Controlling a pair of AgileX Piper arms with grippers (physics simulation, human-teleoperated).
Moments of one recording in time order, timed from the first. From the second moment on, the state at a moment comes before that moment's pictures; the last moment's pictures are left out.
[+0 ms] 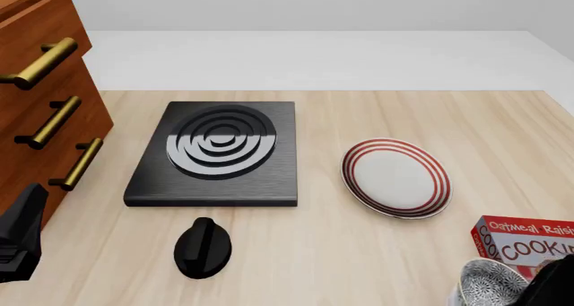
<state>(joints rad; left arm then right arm) 0.00 0.01 0.00 0.00 0.00 0.58 0.36 -0.15 0.80 -0.06</state>
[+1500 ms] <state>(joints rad) 0.00 0.01 0.00 0.00 0.00 0.56 0.85 -0.72 0.51 -0.55</state>
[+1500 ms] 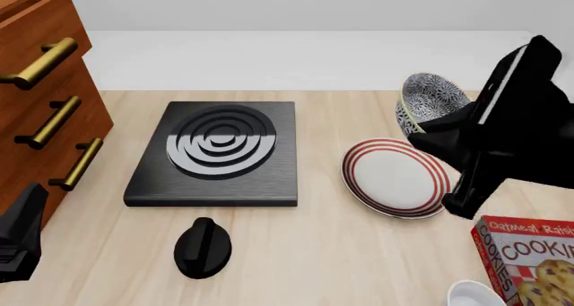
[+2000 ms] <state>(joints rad) 0.00 0.01 0.00 0.00 0.00 0.58 1.21 -0.81 0.30 -0.47</state>
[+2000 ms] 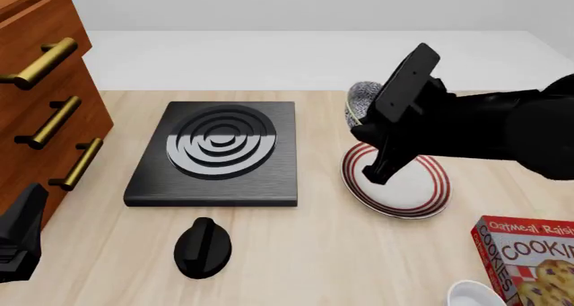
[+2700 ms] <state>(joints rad) 0.00 0.01 0.00 0.00 0.00 0.49 1.36 -0.81 0.23 -0.43</state>
